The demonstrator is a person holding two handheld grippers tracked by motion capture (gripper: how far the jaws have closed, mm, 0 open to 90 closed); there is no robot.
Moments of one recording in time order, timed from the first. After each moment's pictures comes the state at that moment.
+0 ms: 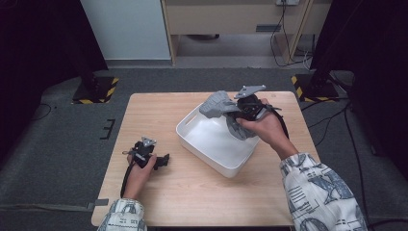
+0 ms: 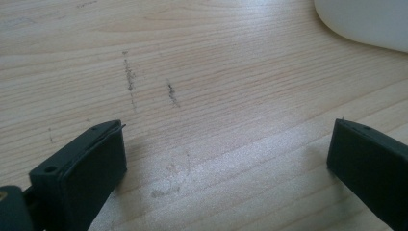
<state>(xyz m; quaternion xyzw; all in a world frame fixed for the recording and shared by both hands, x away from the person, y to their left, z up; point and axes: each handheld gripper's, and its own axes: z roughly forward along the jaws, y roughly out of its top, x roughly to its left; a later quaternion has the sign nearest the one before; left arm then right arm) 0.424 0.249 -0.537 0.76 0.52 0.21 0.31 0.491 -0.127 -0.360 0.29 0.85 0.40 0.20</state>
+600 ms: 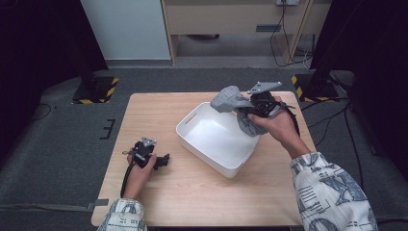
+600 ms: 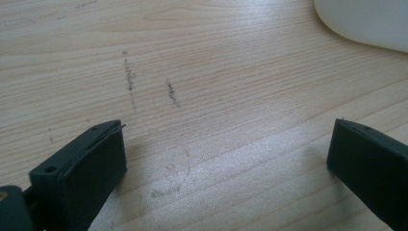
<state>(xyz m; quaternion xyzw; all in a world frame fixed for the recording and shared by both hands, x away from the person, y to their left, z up) 0.424 0.249 -0.537 0.76 0.52 0.21 0.31 0.493 -0.161 -0.350 0.31 0.83 0.41 0.22</state>
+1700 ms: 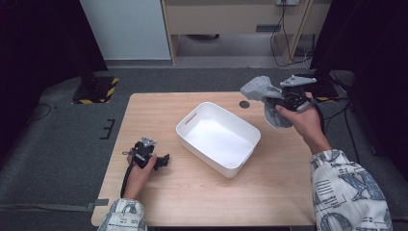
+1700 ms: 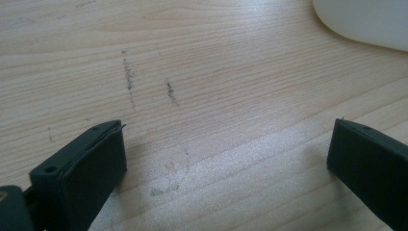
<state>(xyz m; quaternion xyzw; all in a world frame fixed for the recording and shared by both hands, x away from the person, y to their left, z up) 0.423 0.249 -0.537 0.76 0.52 0.21 0.31 0.512 -0.247 -0.352 0.38 0.78 0.41 0.28</state>
